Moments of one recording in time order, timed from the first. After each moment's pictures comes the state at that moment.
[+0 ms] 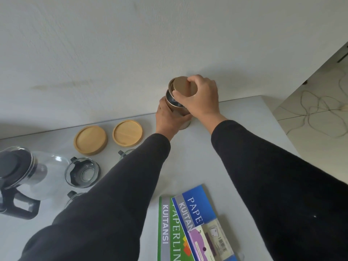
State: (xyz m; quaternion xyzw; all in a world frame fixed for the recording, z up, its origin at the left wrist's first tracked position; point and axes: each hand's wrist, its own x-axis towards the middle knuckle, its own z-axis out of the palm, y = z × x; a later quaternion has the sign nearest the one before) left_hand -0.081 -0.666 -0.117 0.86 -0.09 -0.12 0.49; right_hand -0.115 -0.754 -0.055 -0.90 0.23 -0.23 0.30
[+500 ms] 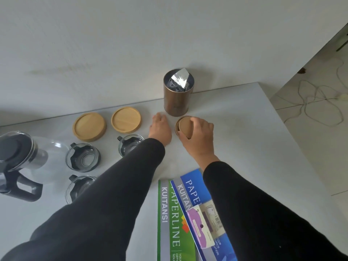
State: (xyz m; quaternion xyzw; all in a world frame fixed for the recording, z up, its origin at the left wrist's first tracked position) left_hand -0.109 -0.623 -0.164 0.94 -0.21 -0.20 0.19; right_hand -0.206 -0.713 -0.162 -0.92 0.27 -0.16 0.23
